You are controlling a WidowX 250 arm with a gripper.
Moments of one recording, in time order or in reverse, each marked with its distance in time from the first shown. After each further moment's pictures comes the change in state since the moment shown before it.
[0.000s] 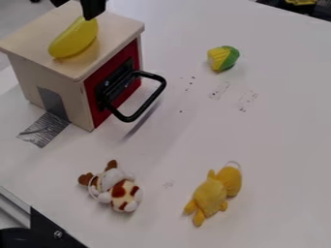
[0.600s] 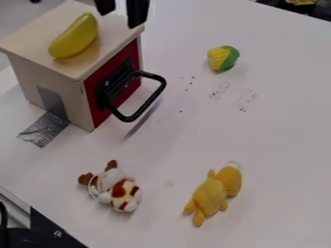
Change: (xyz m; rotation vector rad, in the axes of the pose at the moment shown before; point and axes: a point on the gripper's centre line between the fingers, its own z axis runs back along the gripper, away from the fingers) arm 0.065 -0.016 -0.043 -0.007 0.066 -0.067
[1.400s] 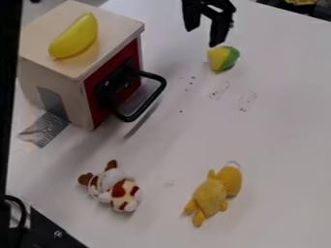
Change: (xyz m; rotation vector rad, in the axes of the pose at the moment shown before) arm 0.115 -0.061 -0.061 0.051 -0.082 -0.192
